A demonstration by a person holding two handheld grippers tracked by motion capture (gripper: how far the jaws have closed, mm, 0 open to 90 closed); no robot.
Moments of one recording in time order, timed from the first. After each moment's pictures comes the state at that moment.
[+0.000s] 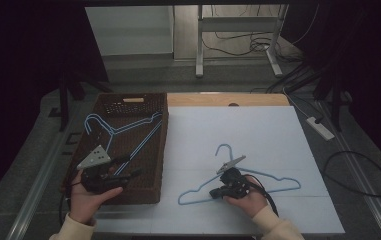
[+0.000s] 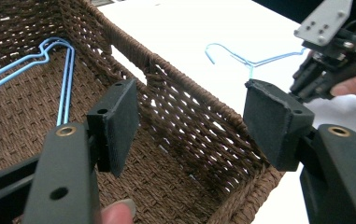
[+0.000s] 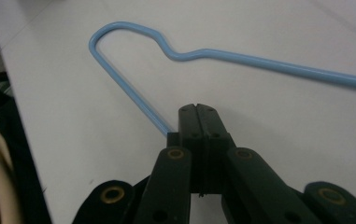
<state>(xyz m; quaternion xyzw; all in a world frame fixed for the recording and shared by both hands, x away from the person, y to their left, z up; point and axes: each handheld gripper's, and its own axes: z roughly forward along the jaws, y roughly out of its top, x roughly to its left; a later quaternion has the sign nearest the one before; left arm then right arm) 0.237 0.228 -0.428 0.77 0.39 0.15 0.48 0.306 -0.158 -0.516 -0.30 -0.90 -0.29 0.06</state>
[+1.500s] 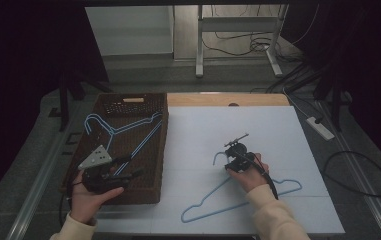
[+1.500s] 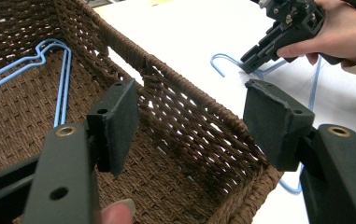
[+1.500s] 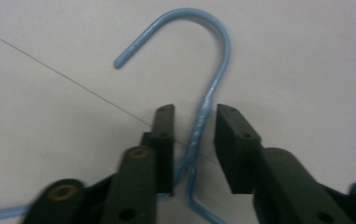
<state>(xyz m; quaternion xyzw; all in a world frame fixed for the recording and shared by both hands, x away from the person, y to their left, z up) 0.237 0.226 -0.428 0.77 0.39 0.15 0.48 0.374 -0.164 -0.501 -0.47 -0.86 -0.17 -0.12</state>
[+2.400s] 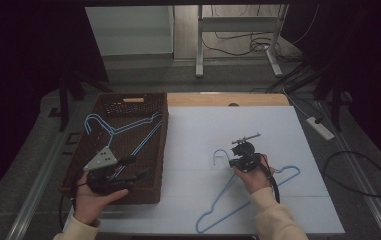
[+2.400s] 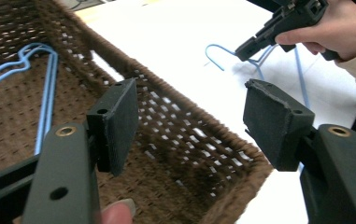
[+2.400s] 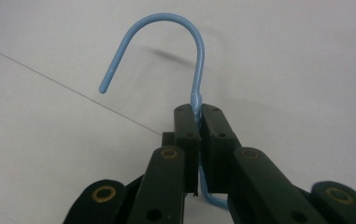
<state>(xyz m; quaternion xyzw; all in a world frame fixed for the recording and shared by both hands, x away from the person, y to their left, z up) 0.235 0.208 -0.425 0.78 0.37 0.14 0.48 0.365 -0.180 -0.488 -0.49 -0.83 -0.24 -0.11</state>
